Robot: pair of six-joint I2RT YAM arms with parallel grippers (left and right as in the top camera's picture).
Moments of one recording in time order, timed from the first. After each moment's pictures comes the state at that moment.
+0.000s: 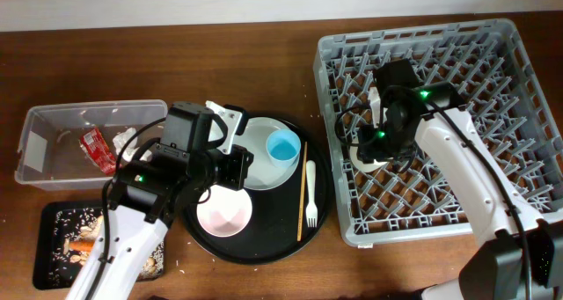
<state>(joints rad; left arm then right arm) -0.37 1.23 1.16 -0.85 0.30 -0.14 0.21 1.64 1.40 -1.21 -0.08 0.13</state>
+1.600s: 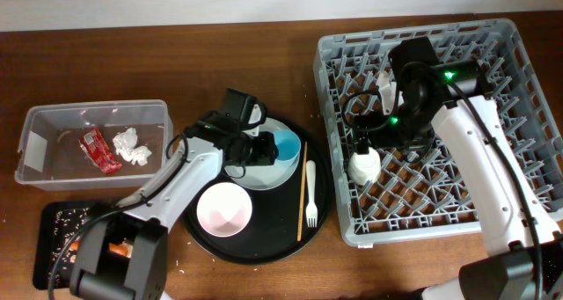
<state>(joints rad) -0.41 1.74 1.16 -0.57 0.27 -0.36 0.18 1.65 1.64 -1.44 -0.18 0.12</state>
